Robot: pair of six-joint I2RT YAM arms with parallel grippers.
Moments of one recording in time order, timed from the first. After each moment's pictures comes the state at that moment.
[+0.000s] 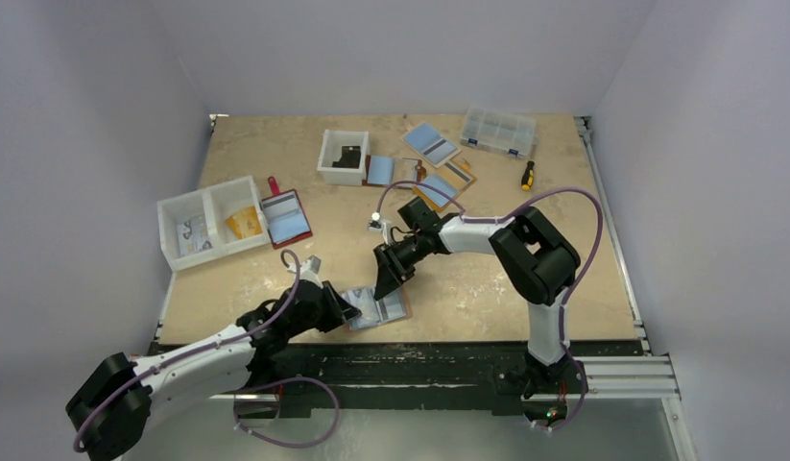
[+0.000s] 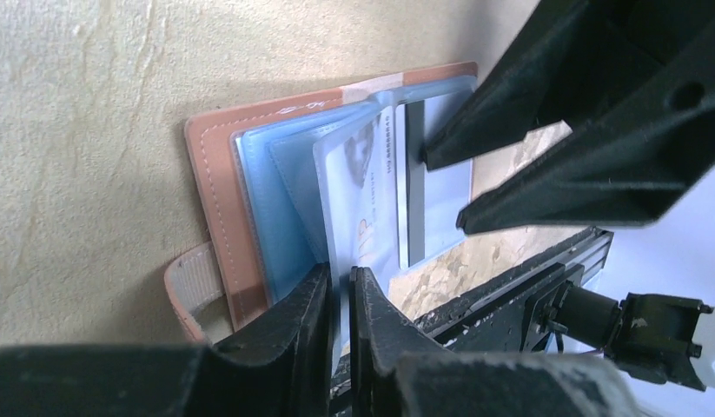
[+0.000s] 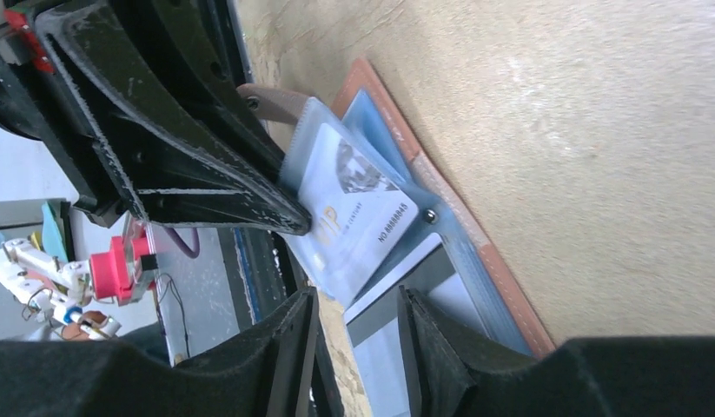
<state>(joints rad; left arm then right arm) -0.82 0.80 0.13 0.00 -0.03 -1.19 0.71 1.97 1.11 -0.22 -0.94 0.16</state>
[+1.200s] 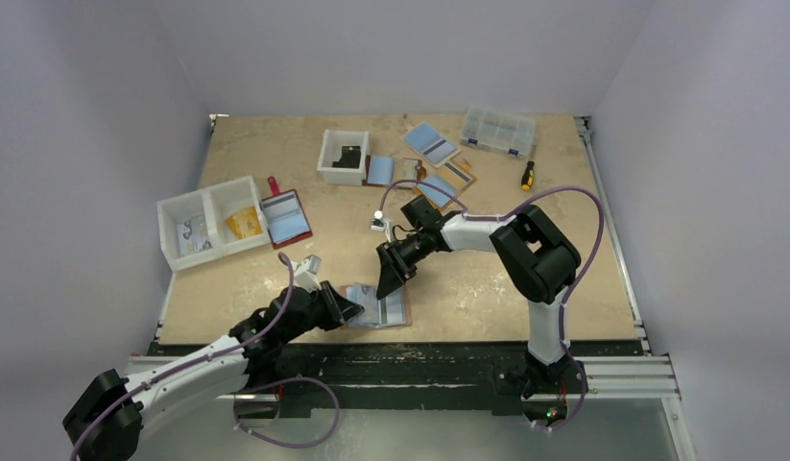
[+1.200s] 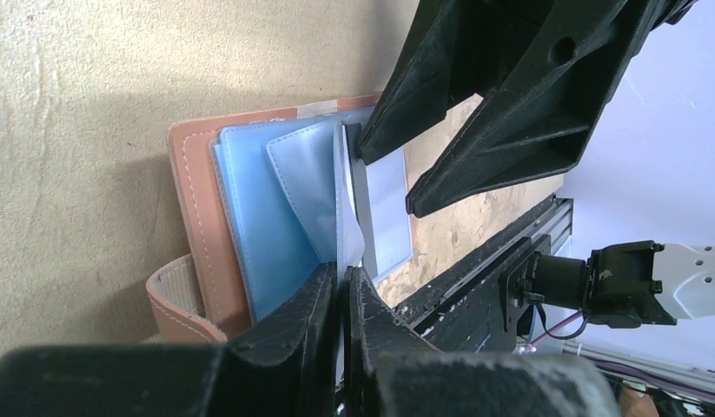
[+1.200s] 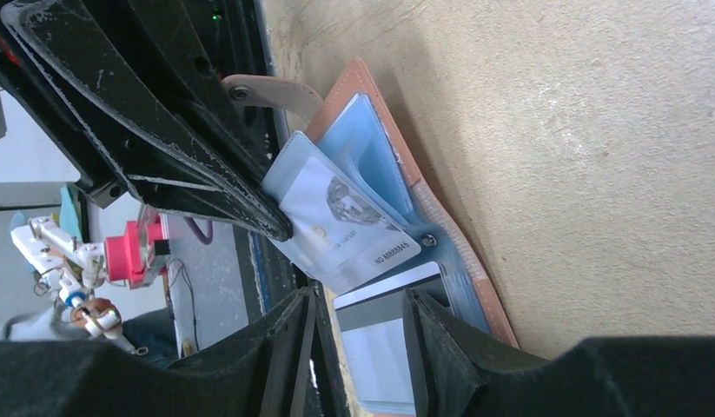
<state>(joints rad) -0.82 0.63 0.04 0.12 -0.01 -1.07 0.69 1.98 1.12 -0.24 -1.01 0.11</state>
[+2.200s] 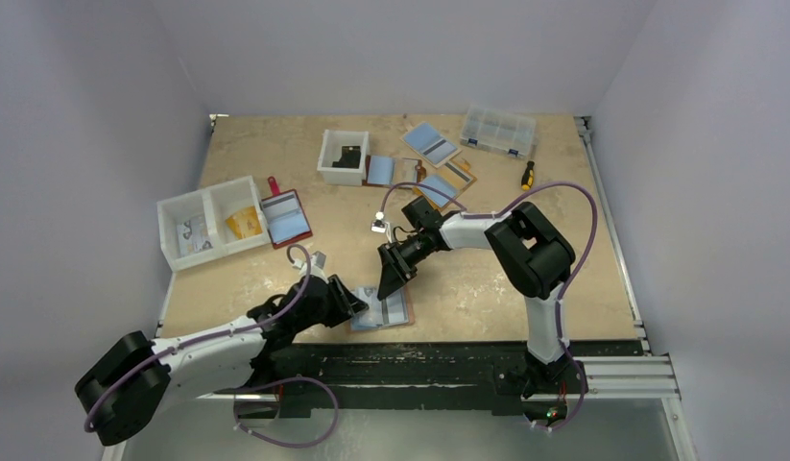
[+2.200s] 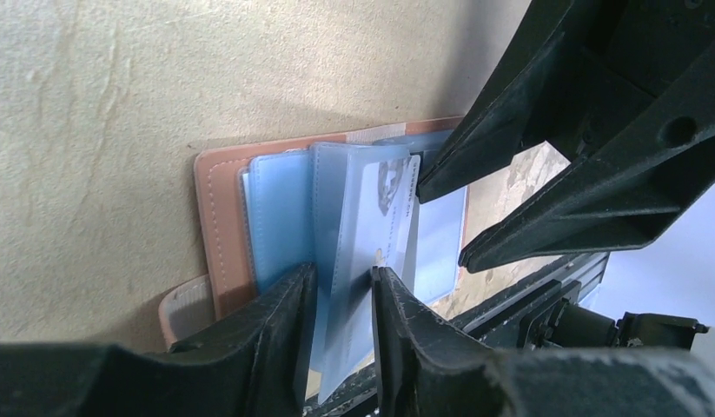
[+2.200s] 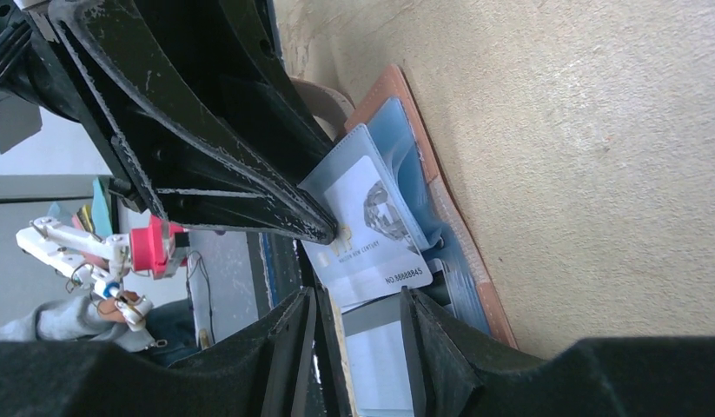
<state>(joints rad) -0.82 0.90 0.14 0.11 -0.06 -1.18 0.67 2.02 1.14 -0.25 -1.07 0.10</state>
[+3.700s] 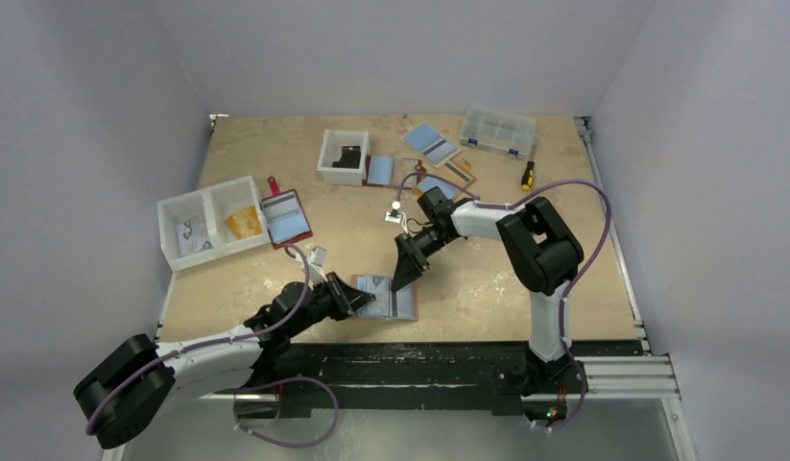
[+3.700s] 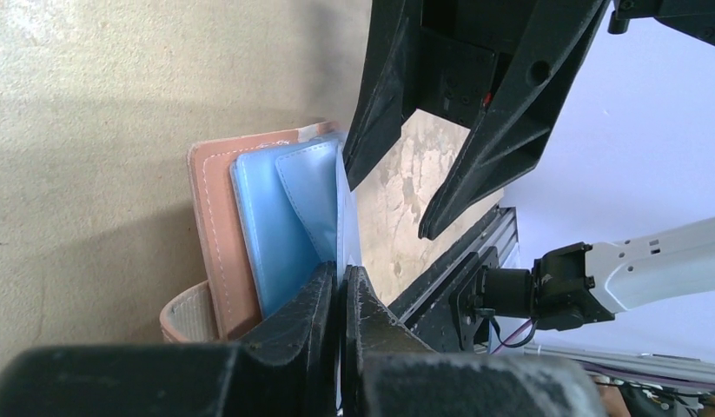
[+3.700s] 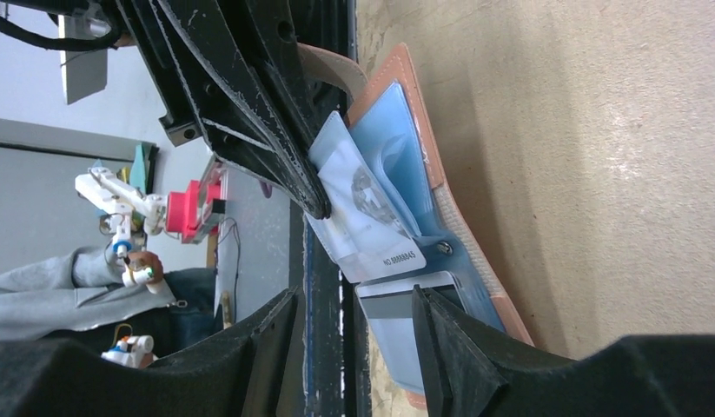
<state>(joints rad) -0.81 0.91 0.02 0.57 0.03 -1.07 0.57 2.01 1.19 -0.49 -1.25 -0.19</state>
